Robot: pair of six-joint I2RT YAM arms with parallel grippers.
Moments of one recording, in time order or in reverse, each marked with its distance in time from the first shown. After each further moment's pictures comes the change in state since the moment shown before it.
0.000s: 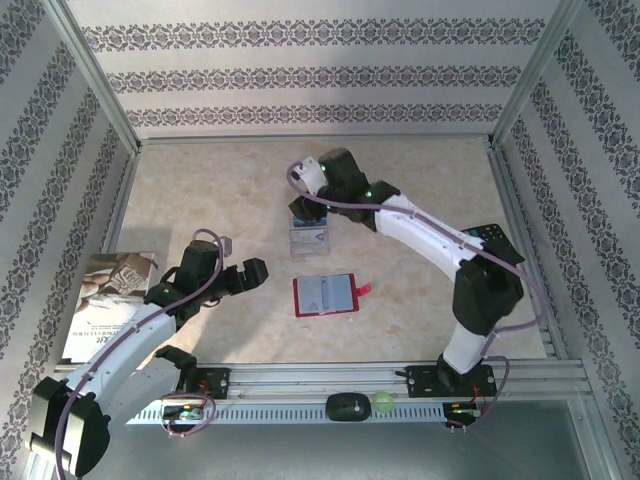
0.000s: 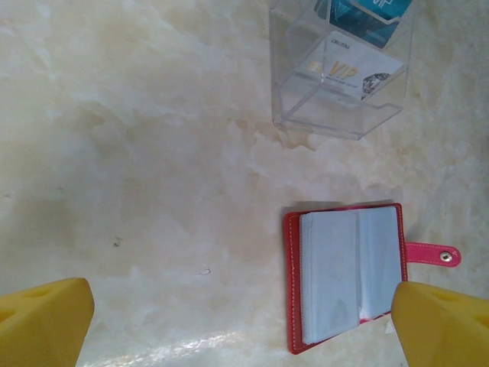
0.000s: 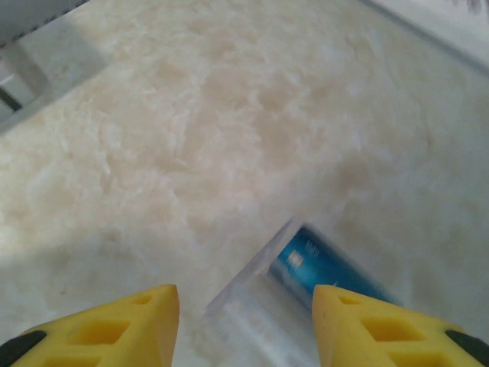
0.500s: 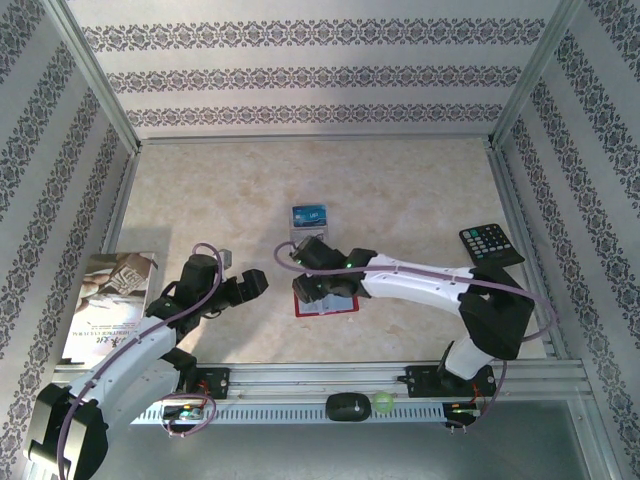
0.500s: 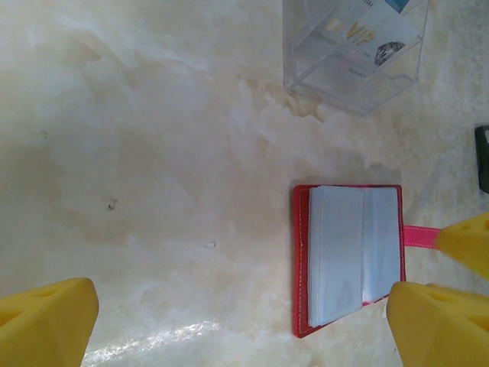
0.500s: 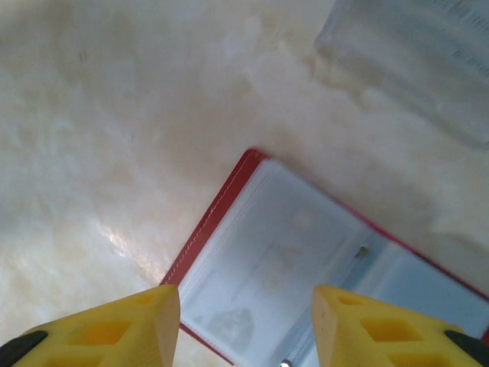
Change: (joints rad) left arm 0.000 -0.062 -0.138 0.097 0.052 -0.065; right arm 0.341 -0.071 -0.332 -0.130 0.259 0.369
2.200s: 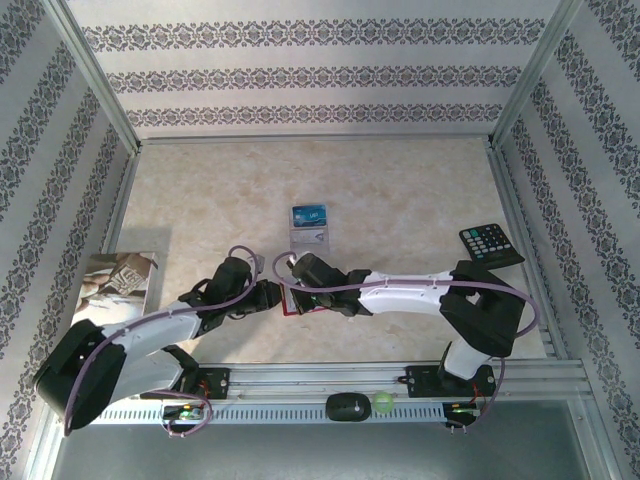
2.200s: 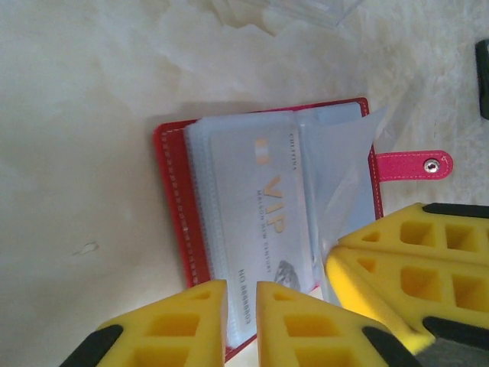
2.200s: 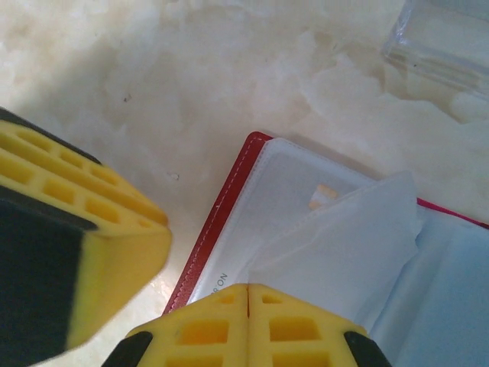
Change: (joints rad) left arm -0.246 0.341 0.001 0.344 -0.023 -0.071; right arm 0.039 0.016 -0.195 0.423 -0.025 0.151
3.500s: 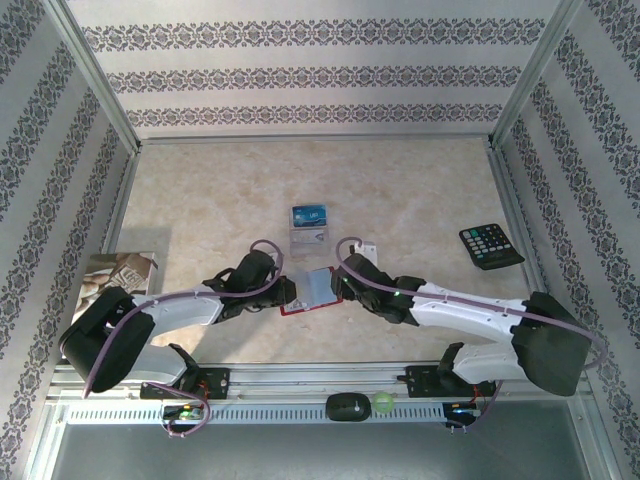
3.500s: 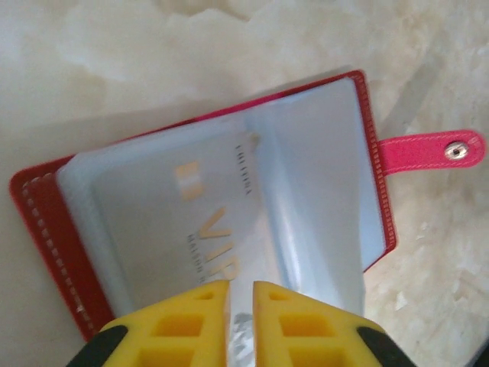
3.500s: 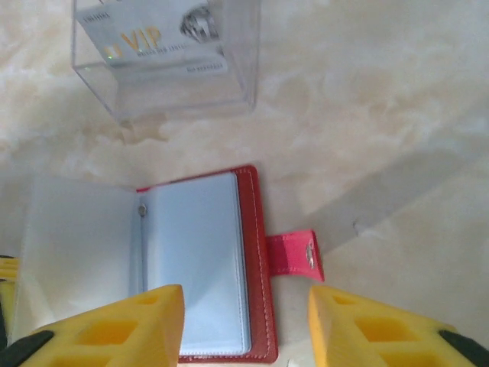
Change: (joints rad) left arm -0.084 0.203 0.158 -0.031 -0.058 0.034; right arm -0.120 -0.379 -0.232 -0.144 0.234 0.312
